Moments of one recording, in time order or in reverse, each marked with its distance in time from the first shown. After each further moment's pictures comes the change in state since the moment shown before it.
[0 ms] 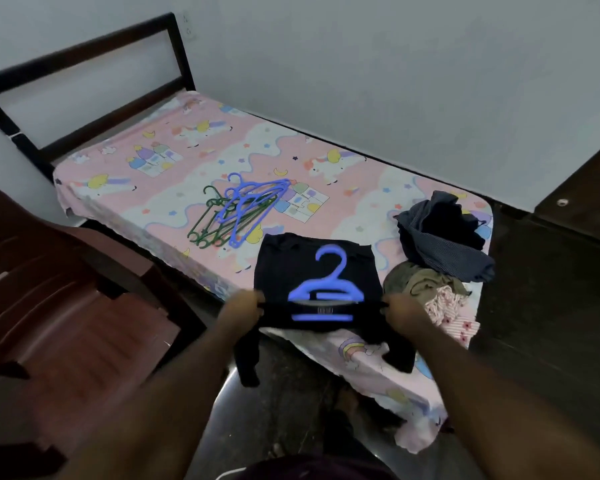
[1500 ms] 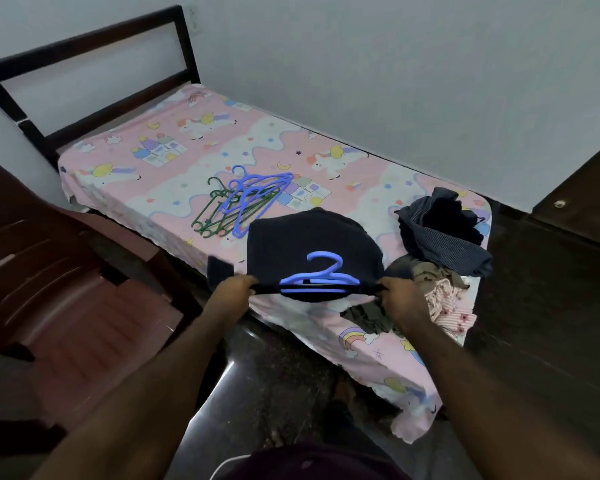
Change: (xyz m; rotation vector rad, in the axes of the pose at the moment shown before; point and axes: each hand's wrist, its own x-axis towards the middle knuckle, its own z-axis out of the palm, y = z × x) left_hand -0.032 -0.018 -0.011 -0.090 0.162 0.039; right_hand -0.038 -0.034 -0.014 0.133 0.202 0.048
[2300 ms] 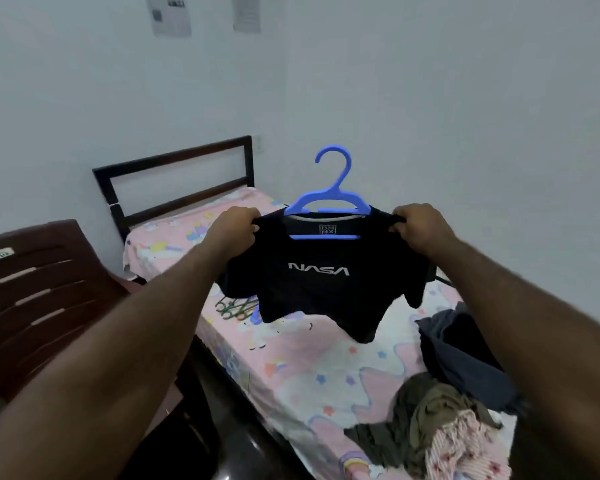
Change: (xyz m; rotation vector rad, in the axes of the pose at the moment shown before) left_hand 0.077 0.106 -0.254 0.167 0.497 -0.020; right_hand 0.137 -0.117 -0.272 -0.013 0.302 -0.425
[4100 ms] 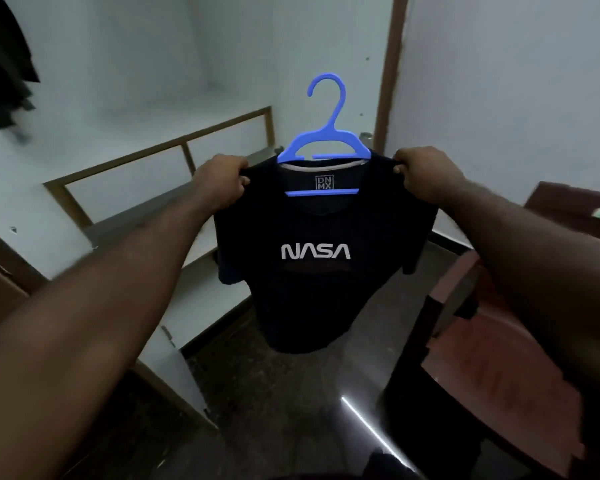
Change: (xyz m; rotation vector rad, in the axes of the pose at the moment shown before) left_hand -0.732 -0.215 -0.325 0.528 0.379 -1.575; right_hand -0.347 -0.780 0.198 0.370 -0.378 -1.682
